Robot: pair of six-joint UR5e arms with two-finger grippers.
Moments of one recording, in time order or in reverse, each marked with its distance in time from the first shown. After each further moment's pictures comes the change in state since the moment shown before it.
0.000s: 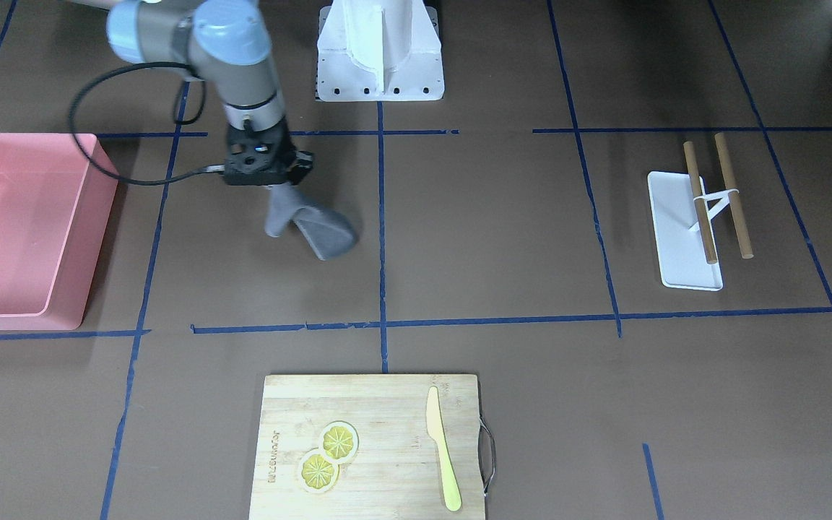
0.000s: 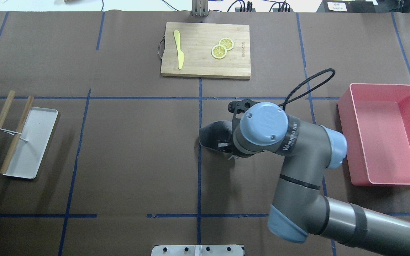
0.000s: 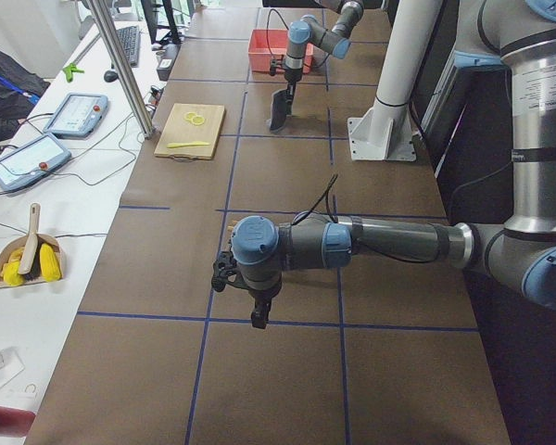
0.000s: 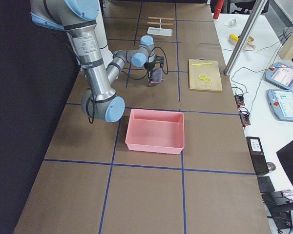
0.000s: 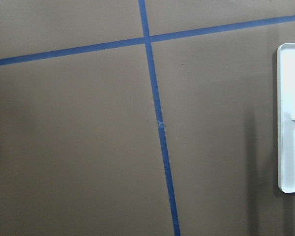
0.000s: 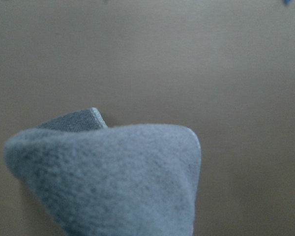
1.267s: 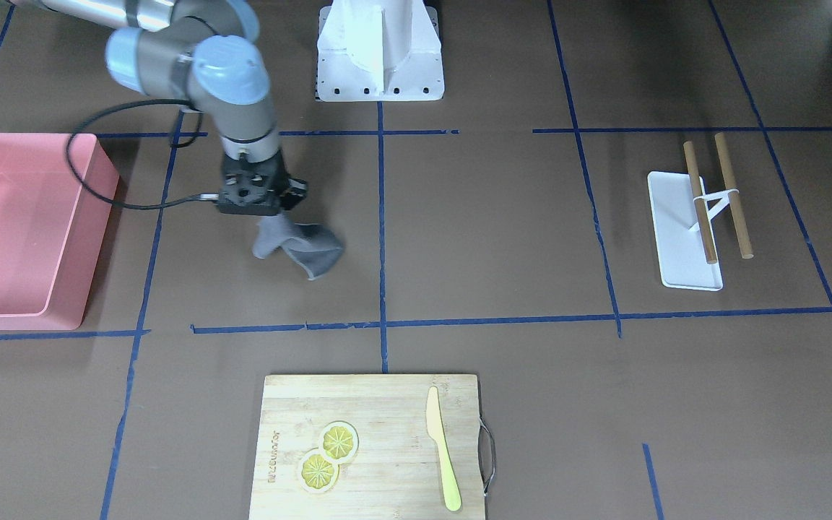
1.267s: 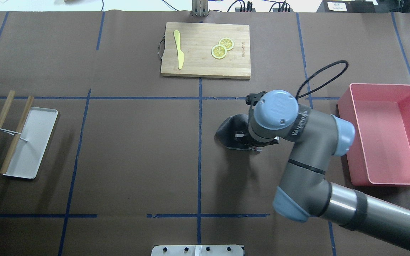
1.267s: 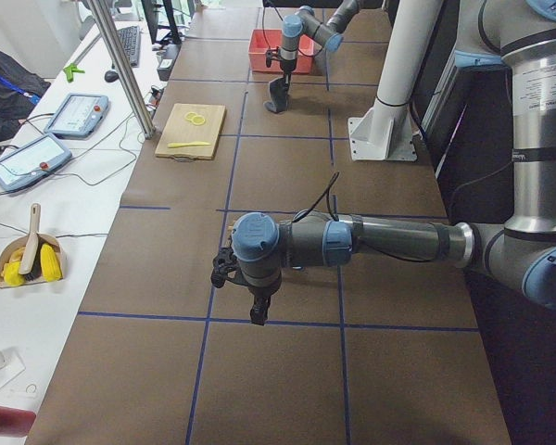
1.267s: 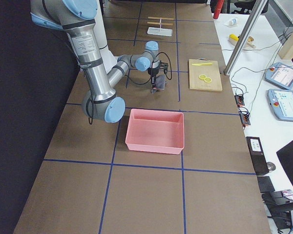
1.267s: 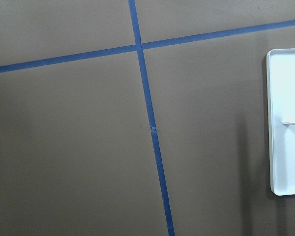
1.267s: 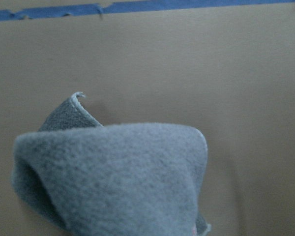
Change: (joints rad) left arm 0.000 -0.001 -0.010 -0.002 -0.002 -0.002; right arm -0.015 0.227 -0.216 0.002 0.004 0.136
